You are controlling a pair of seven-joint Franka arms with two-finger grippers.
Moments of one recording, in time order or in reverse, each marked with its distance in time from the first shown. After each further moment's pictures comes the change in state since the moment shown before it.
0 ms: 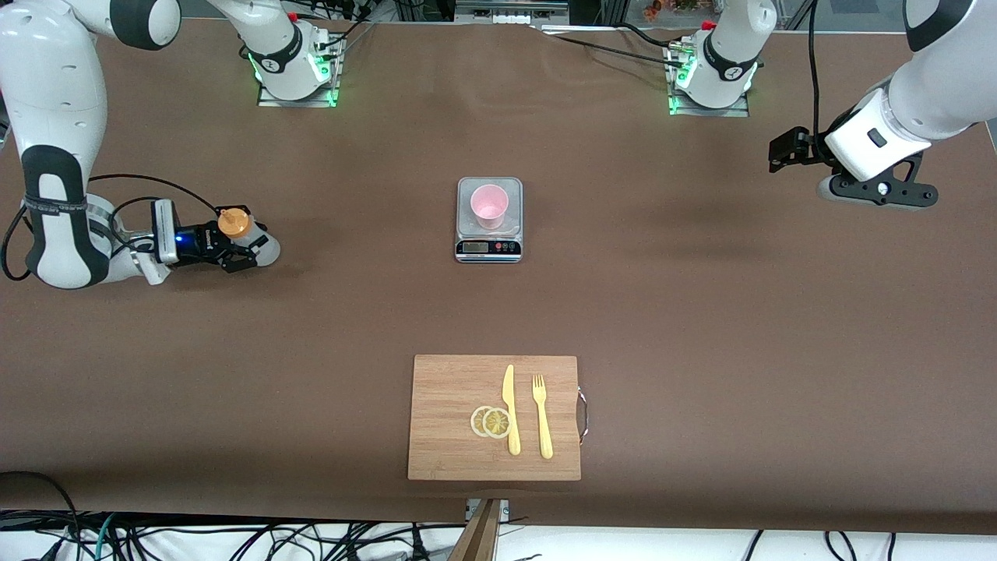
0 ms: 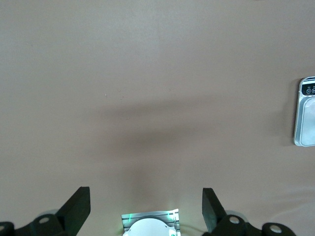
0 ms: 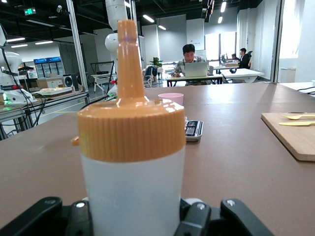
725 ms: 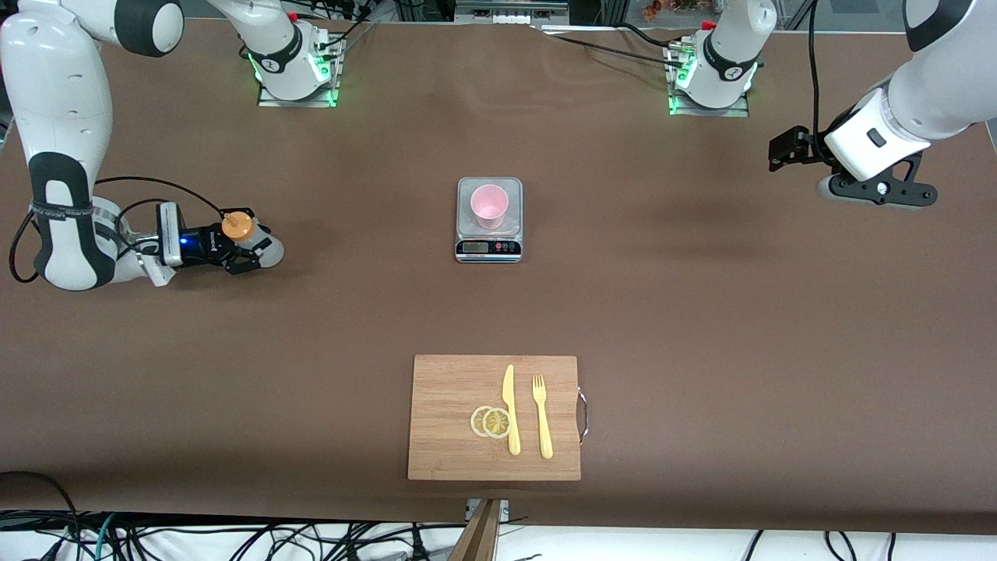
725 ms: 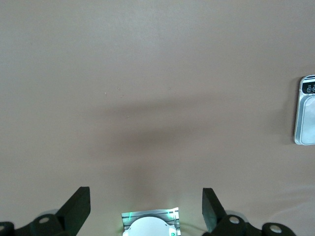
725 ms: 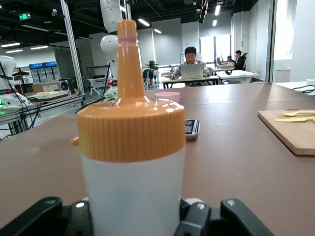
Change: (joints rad) left arm 0.000 0.000 0.000 0.000 0.000 -0.005 0.000; right arm -0.001 0.028 0.001 0.002 0.023 0.000 0.000
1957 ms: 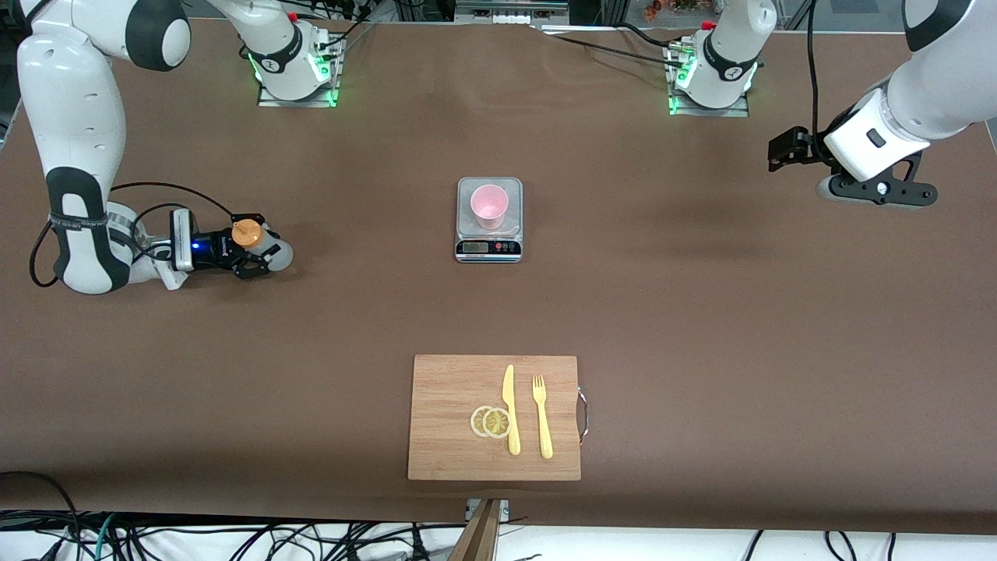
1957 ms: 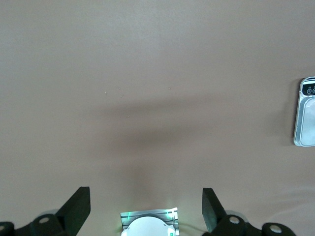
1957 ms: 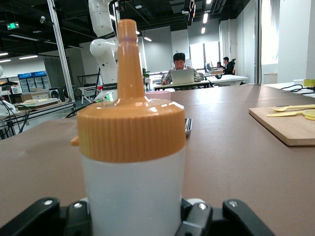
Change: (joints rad) left arm 0.000 0.000 -0.001 0.000 0.000 0.000 -0.012; right arm -0.001 0.056 0.008 0.006 0.065 0.003 -0.003
